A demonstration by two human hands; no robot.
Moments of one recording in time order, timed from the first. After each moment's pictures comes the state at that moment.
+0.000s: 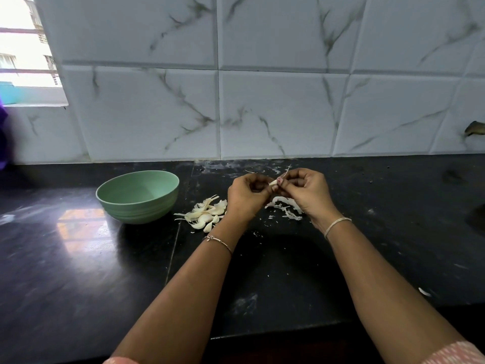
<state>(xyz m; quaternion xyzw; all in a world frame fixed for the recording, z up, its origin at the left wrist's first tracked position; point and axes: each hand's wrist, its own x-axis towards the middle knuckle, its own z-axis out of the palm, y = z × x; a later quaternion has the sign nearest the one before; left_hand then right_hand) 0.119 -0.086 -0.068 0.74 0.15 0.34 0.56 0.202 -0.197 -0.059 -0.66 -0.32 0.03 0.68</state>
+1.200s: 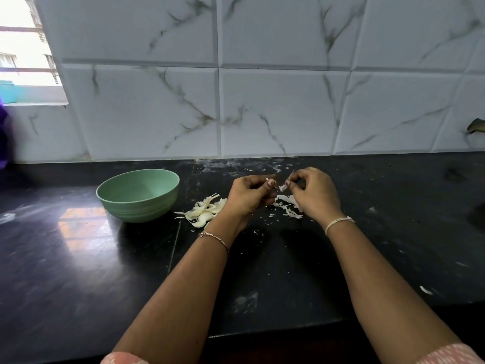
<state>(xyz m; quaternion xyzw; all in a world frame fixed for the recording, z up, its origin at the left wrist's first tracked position) 0.117 -0.087 -0.068 0.63 0.10 0.26 0.73 0.214 -0.207 -0.061 -0.83 -0.35 -0.19 0.38</state>
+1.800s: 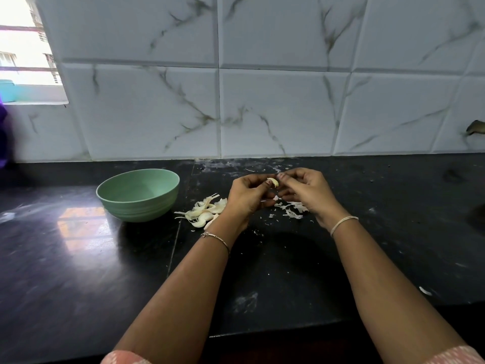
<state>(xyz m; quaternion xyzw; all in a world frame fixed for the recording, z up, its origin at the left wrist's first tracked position) 0.114 -0.091 -0.065 0.62 0.11 0.27 0.72 0.199 -0.206 -0.052 -0.68 -0.34 0.08 0.64</state>
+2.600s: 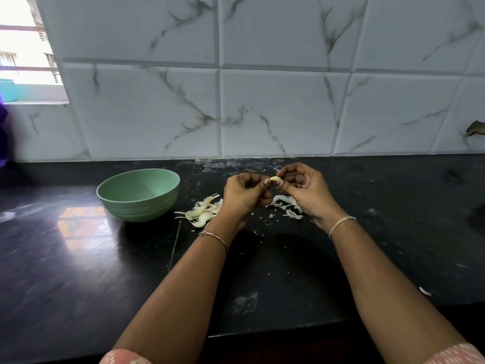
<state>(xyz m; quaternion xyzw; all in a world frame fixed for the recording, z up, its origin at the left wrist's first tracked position) 0.113 -0.086 -0.065 0.63 0.13 0.31 0.70 0.203 -0.203 -0.057 -0.66 -0.39 0.04 0.64</state>
